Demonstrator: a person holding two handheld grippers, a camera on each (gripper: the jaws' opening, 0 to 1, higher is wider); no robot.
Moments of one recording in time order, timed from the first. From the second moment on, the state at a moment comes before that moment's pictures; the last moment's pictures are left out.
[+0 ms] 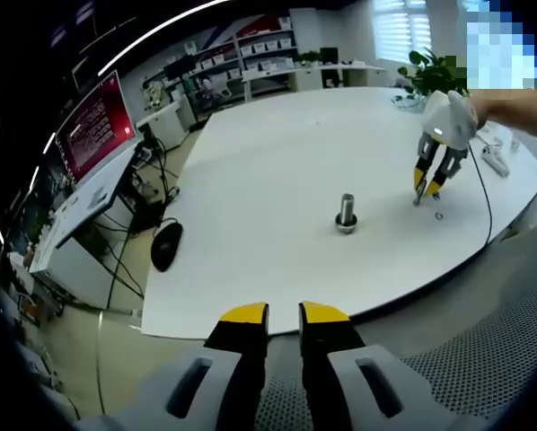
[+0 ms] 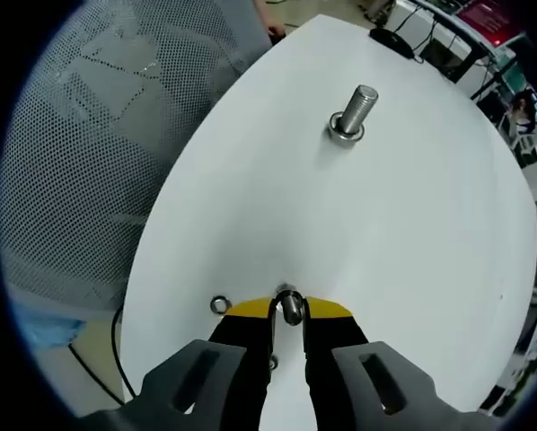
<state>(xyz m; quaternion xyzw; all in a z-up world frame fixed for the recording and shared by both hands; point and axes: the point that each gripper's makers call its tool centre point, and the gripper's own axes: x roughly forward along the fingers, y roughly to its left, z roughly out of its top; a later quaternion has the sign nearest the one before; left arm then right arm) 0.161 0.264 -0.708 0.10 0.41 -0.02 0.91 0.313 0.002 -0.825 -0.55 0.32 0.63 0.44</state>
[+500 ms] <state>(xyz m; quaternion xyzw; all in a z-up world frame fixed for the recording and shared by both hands) 0.162 0.263 -0.706 0.10 0.40 -0.02 0.91 0.321 -0.007 -0.823 -0.54 0.33 0.62 0.46</state>
